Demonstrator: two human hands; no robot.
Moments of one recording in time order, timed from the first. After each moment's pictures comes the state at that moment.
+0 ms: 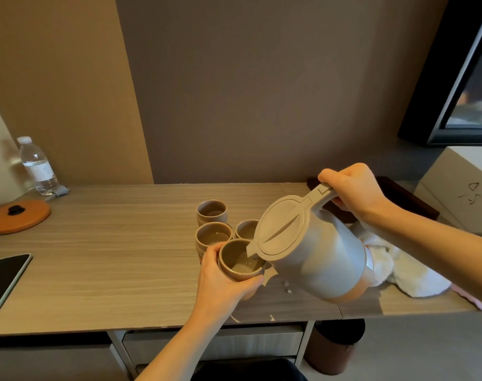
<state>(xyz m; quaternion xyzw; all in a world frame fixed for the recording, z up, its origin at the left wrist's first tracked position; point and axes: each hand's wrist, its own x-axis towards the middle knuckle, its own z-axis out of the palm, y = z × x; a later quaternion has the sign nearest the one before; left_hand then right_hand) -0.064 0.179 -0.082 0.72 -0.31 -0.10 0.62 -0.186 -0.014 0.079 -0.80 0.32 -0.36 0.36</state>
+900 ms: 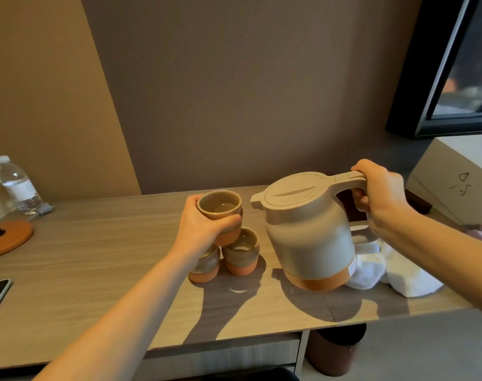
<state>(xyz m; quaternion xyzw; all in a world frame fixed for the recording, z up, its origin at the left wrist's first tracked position) -0.003 0.123 0.003 0.73 -0.31 -0.10 0.61 -0.217 -0.058 0.070 -0.56 0.42 -0.46 0.55</state>
